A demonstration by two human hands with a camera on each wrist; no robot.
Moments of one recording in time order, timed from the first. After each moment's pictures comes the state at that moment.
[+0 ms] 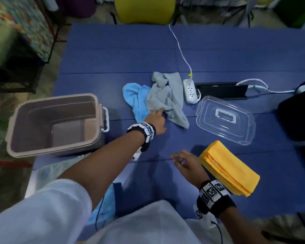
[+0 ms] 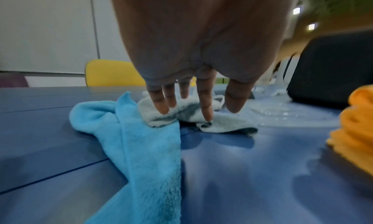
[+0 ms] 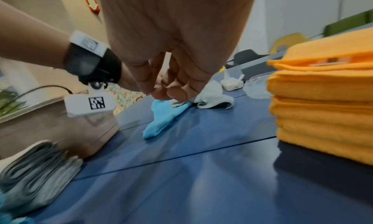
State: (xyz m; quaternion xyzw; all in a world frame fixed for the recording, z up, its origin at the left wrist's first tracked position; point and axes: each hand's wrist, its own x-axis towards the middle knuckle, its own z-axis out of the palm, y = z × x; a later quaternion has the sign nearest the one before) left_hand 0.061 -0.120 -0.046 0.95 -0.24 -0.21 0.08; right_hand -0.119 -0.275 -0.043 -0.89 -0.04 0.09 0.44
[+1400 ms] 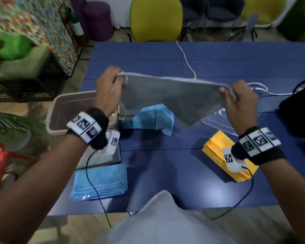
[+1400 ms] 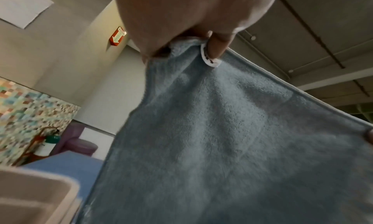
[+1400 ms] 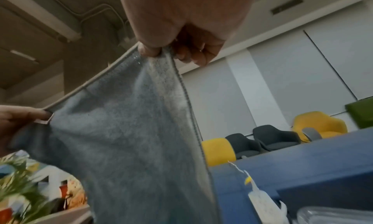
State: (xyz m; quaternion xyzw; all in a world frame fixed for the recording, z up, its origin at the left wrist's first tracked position) left_hand -0.044 0.026 0.150 0.85 -0.11 0.22 0.46; right_hand -0.095 -0.319 0.143 -0.87 -0.09 -0.33 0.35
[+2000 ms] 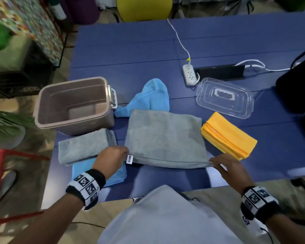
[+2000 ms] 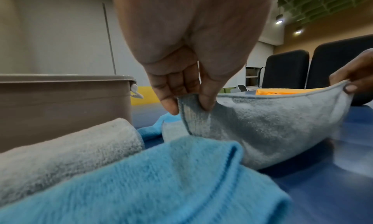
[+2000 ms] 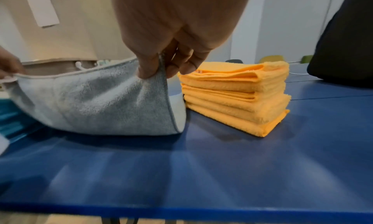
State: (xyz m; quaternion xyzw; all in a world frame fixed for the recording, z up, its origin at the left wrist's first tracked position) left_hand -0.187 0.055 -0.024 0.97 -0.18 -0.10 0.13; right_hand -0.268 -0.379 -0.044 -0.96 -0.08 0.01 0.27
